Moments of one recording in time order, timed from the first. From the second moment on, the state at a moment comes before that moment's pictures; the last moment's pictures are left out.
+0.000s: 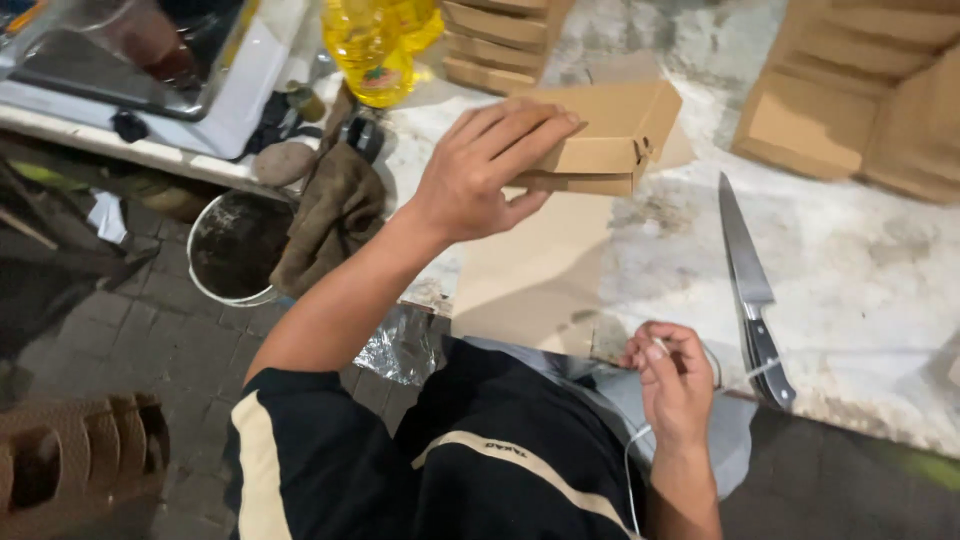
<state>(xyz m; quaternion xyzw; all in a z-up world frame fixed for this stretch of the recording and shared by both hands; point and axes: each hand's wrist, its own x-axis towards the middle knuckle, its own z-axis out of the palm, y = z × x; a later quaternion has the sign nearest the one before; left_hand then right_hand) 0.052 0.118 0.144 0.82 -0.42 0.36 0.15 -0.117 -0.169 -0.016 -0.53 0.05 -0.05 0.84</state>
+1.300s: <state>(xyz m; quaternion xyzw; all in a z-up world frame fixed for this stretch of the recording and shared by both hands) -0.016 0.017 0.049 0.75 -0.49 0.15 0.42 -0.078 -0.194 0.067 -0.78 -0.15 -0.28 0.54</state>
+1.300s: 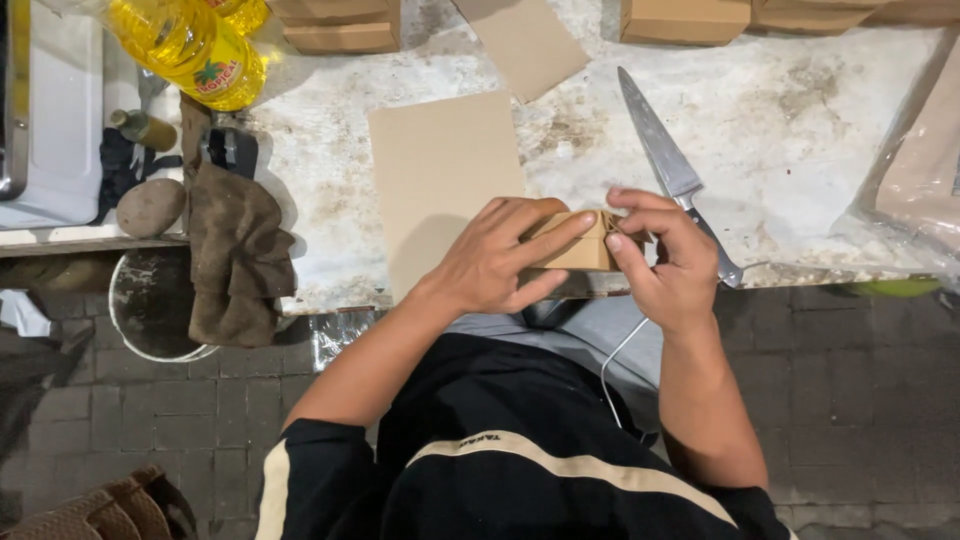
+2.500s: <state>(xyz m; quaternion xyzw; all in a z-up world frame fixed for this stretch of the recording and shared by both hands) -0.019 -0.006 0.076 0.77 -0.28 -0.02 0.57 -0.078 -0.173 0.040 -0.73 0.13 -0.17 0.65</state>
